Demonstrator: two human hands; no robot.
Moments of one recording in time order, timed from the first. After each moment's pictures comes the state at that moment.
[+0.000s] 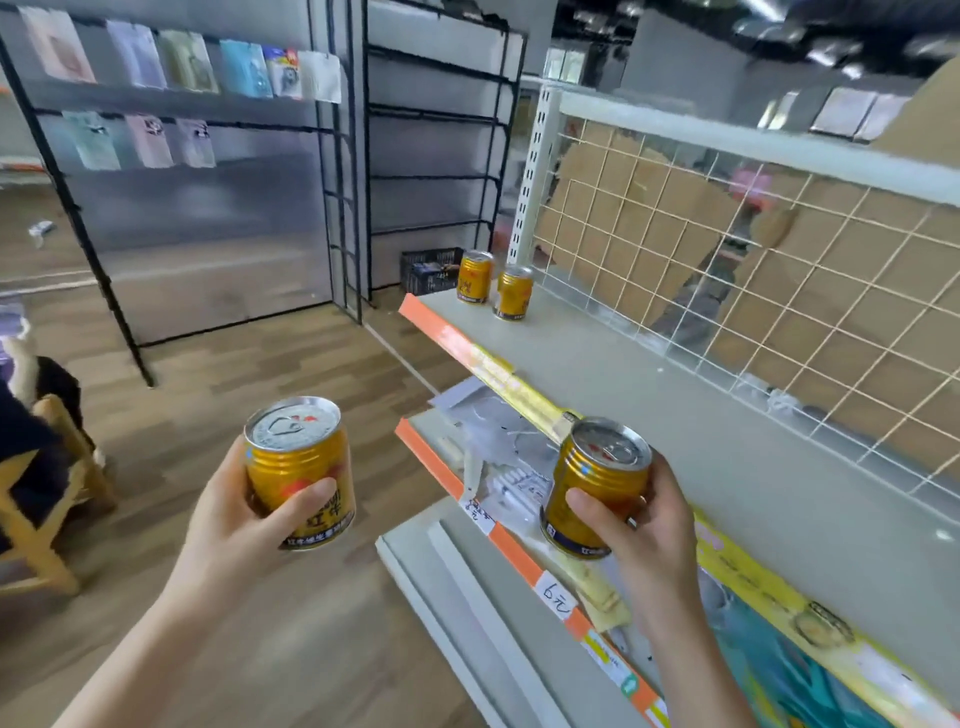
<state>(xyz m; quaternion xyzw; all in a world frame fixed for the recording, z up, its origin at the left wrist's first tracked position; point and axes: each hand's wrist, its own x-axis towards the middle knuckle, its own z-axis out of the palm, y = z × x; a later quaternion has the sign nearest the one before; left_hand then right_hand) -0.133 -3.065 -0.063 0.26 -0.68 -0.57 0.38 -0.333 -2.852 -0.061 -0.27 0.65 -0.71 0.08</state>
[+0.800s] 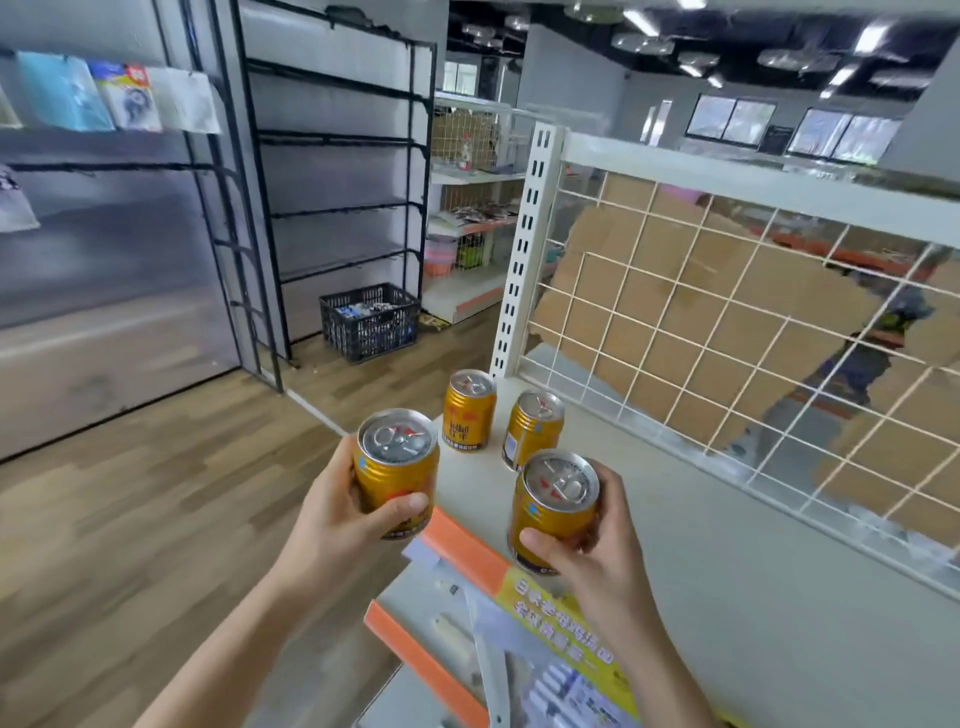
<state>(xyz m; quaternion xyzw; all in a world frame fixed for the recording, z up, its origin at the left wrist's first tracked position) -0.433 -3.333 -0.063 0.10 -0.71 -0.64 0.26 -0.531 -3.127 -0.073 -0.25 0.70 -0.67 0.07</state>
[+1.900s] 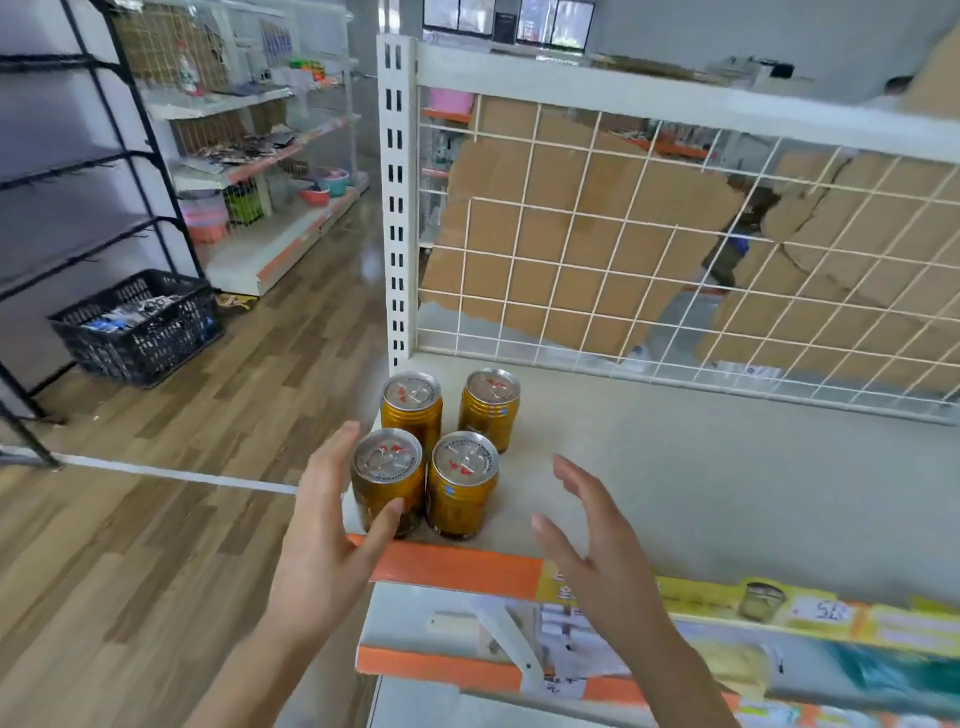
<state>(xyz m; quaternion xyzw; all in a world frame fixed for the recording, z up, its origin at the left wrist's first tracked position) -0.521 -3.426 -0.098 -0.08 -0.85 -0.48 0.21 -0.511 -3.185 -0.092 -0.09 0.90 -0.41 -0.12</state>
